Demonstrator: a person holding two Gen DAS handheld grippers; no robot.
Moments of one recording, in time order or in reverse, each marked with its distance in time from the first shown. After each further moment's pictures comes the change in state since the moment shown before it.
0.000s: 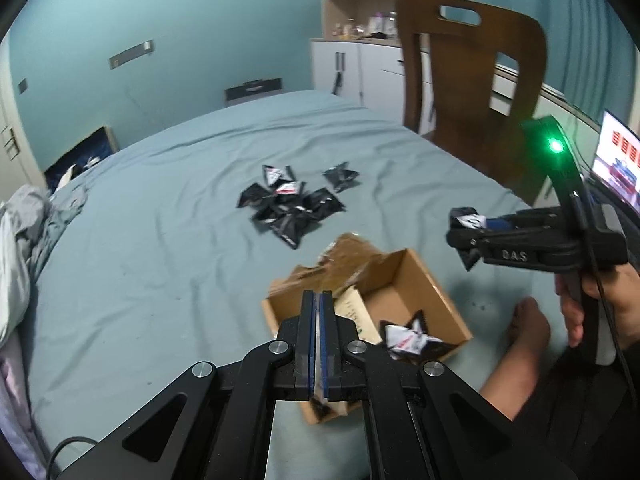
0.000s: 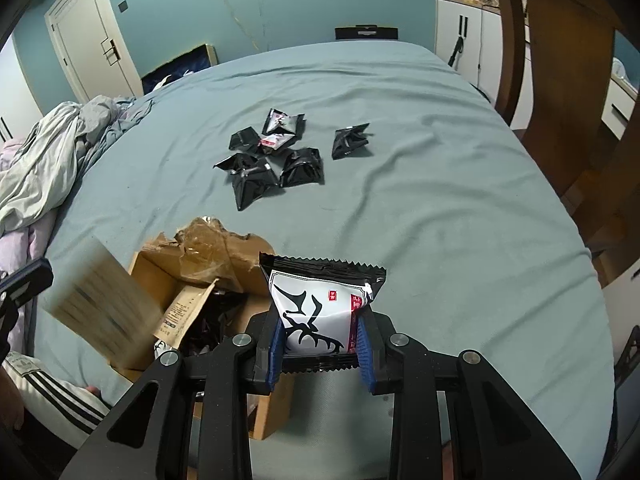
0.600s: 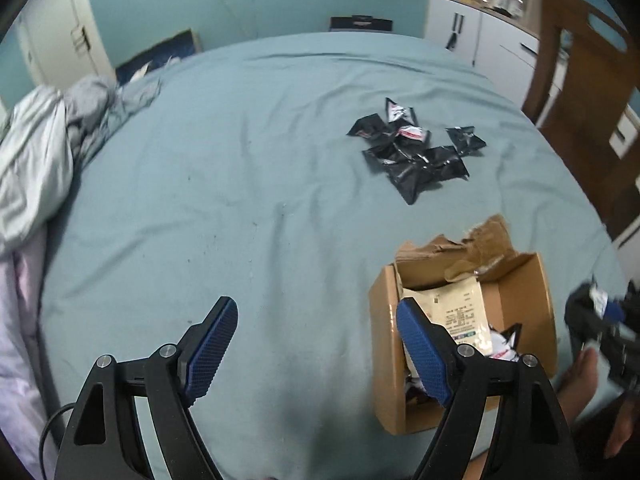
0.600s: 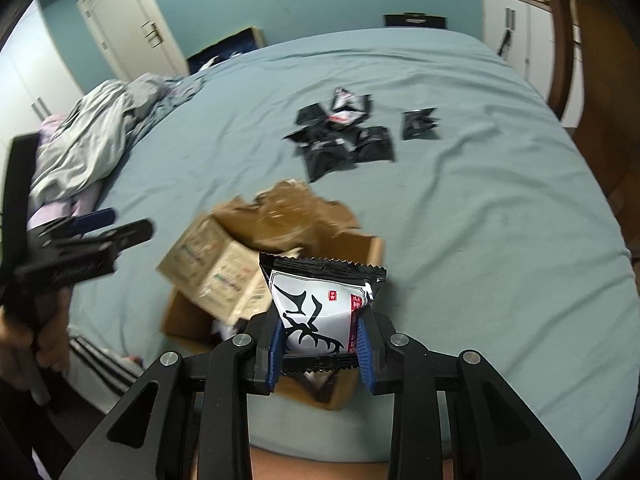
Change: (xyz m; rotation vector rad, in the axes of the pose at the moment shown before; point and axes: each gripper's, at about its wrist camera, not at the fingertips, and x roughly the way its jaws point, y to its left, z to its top) left arm 0.051 0.083 -0.013 -0.335 0.238 0.225; right arm -0.008 0.027 -0.012 -0.072 0.061 0.176
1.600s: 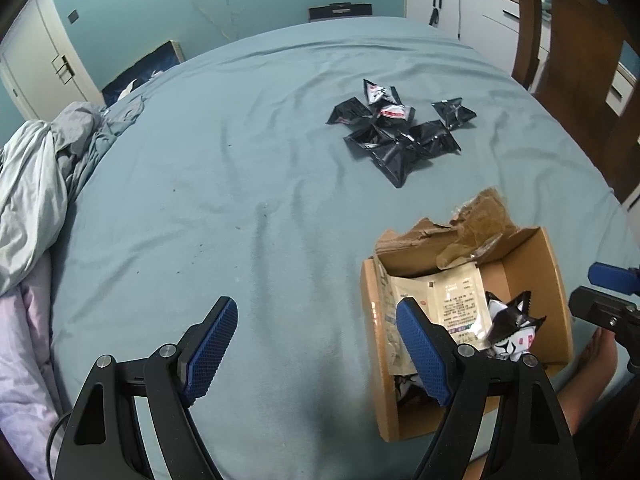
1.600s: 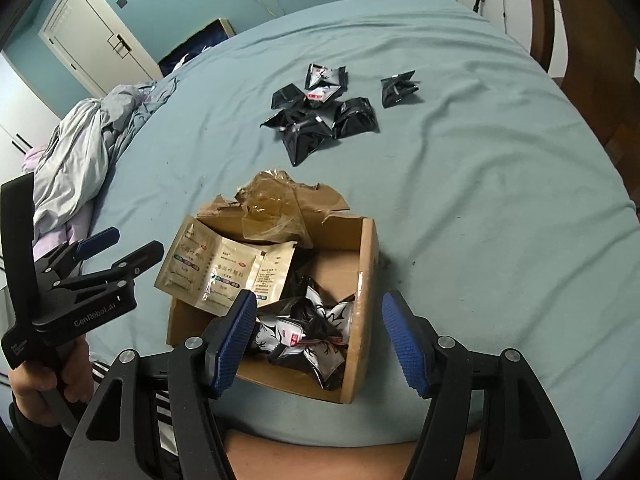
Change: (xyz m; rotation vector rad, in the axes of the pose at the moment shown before) left arm 0.010 -0.035 0.000 0.137 0.031 0.049; right arm 0.011 -0.015 0.014 0.157 0.082 -0.010
